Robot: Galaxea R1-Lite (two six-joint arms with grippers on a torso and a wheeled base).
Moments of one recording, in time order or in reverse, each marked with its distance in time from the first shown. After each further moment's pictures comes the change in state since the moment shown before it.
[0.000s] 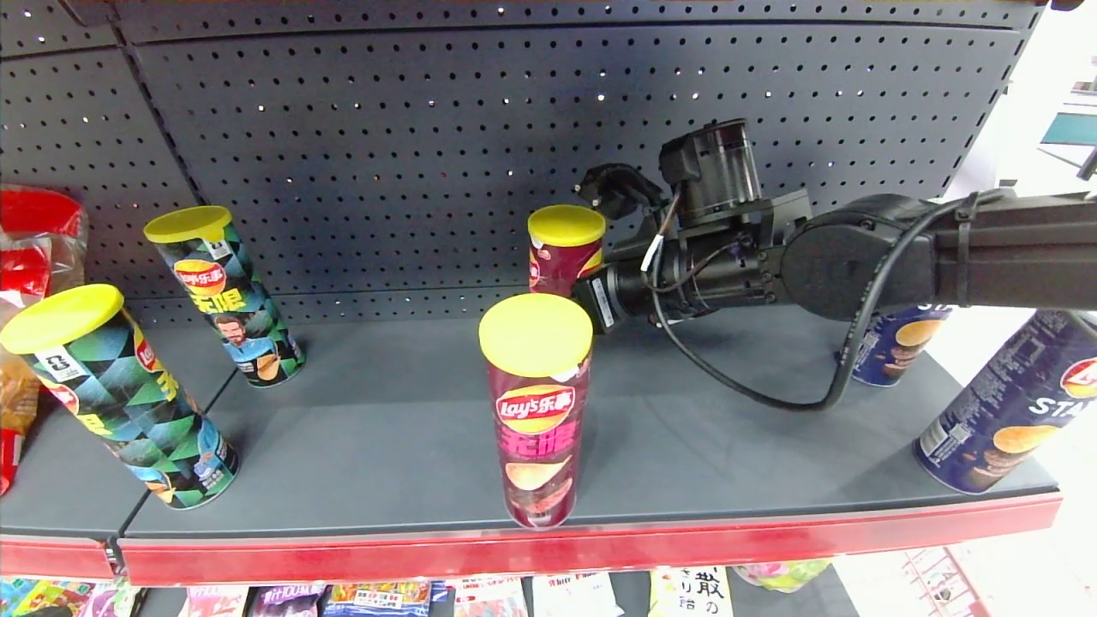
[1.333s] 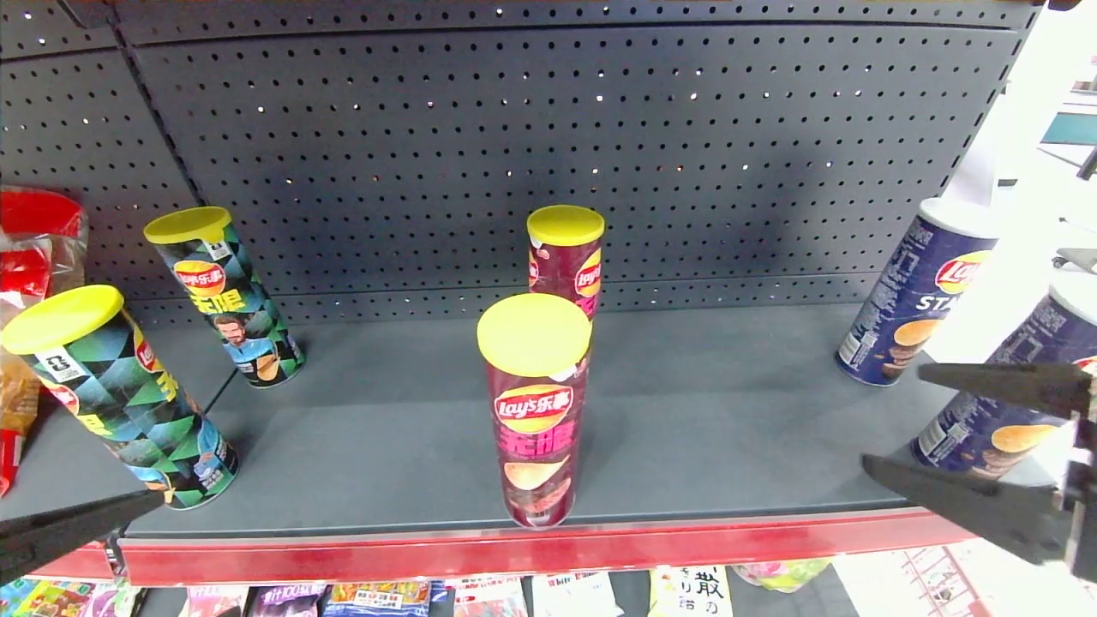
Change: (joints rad) left arm 0.000 0.404 -0.168 -0.112 0.010 -0.044; right arm -0.039 -1.031 0.900 -0.001 -0.172 0.004
